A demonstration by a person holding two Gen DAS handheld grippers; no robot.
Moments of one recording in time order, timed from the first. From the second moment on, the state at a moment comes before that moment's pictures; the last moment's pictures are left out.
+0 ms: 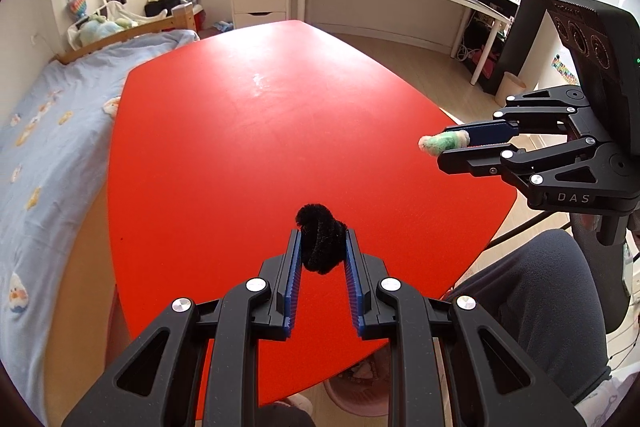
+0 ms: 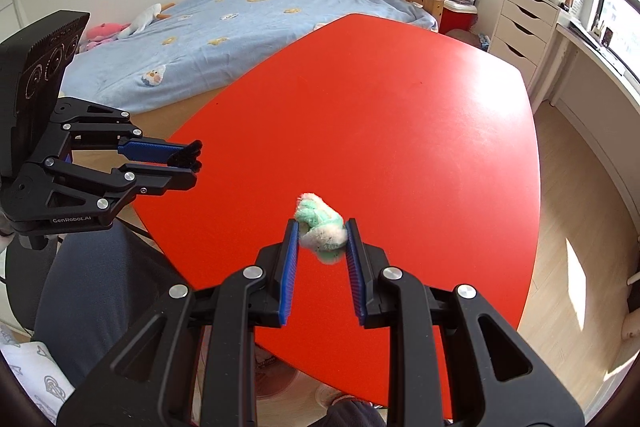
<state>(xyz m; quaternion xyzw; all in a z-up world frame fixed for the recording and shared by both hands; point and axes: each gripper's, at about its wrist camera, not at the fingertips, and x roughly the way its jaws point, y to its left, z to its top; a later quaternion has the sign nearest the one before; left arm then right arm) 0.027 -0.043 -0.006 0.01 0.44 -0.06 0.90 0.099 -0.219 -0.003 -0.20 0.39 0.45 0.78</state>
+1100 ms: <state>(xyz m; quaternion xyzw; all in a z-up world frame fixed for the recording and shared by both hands) -0.094 -0.084 -0.018 -0.03 0.43 -0.10 0.90 -0.044 -0.284 -0.015 -0.15 0.40 0.47 0.77</state>
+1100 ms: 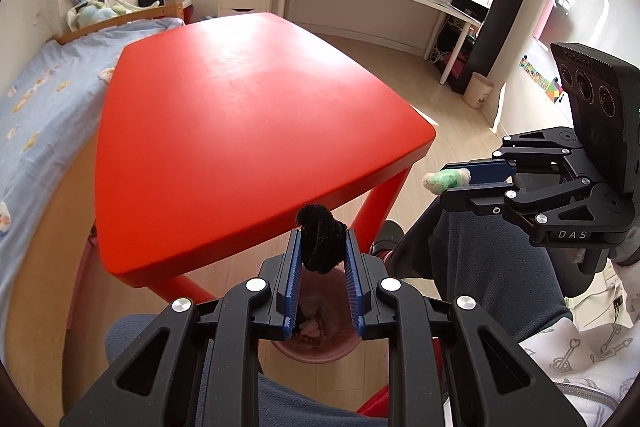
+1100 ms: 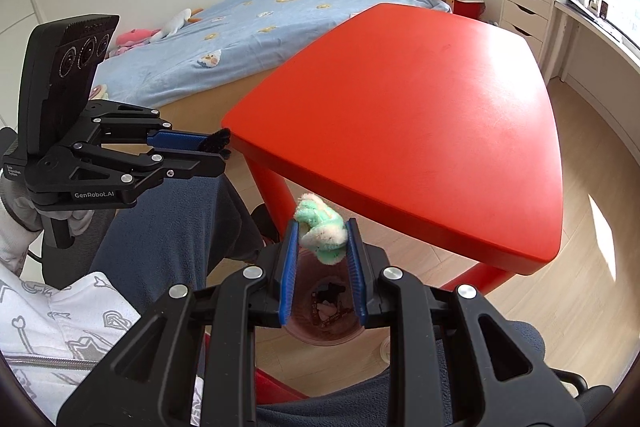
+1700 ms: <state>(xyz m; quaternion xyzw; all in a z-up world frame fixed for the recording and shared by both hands) -0.095 -0.078 -0.025 -0.04 0.43 -0.08 0.90 -0.040 -0.291 -0.022 -0.13 0.40 0.48 0.77</state>
